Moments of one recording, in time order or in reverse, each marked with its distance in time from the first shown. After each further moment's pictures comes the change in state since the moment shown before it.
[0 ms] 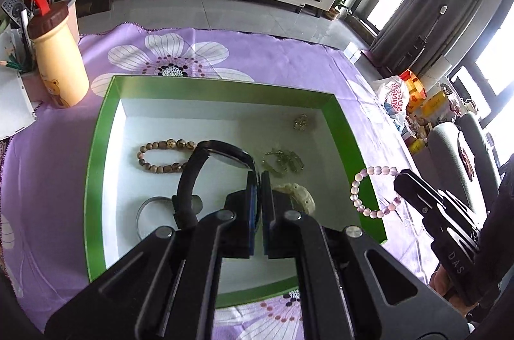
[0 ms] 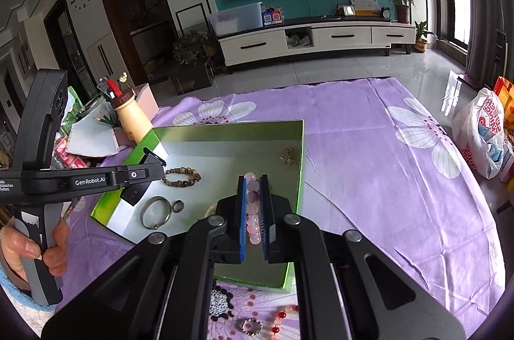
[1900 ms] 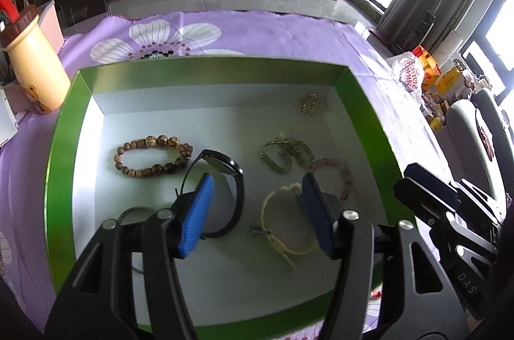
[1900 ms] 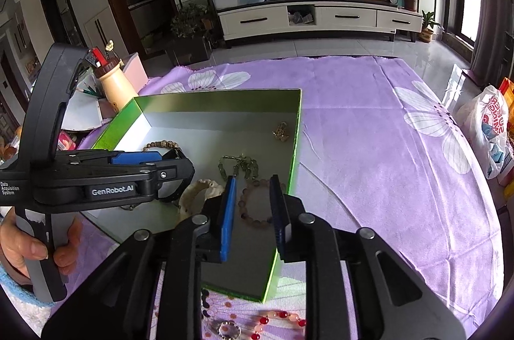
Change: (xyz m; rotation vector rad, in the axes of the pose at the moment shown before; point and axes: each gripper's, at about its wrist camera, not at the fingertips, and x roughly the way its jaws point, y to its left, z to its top) left arm 0.041 -0.018 -0.005 0.077 0.044 0.069; right arm 0.021 -0.015 -0.007 -0.032 0.088 0.001
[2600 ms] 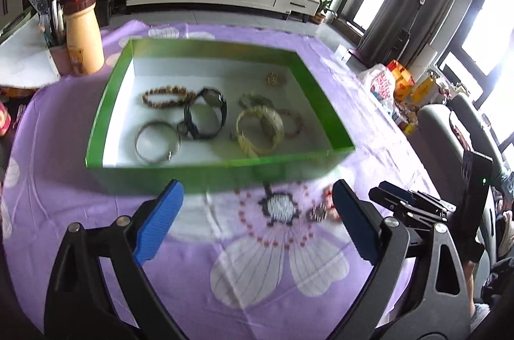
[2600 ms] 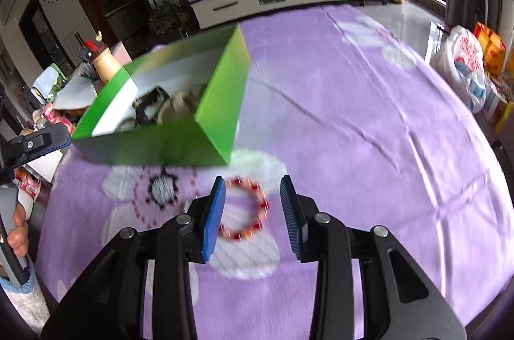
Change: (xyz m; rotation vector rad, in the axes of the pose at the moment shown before) left arm -0.102 -0.016 -0.117 0.001 -0.115 -0.058; right arm -0.057 -0.043 -0.108 0.164 0.099 -0.043
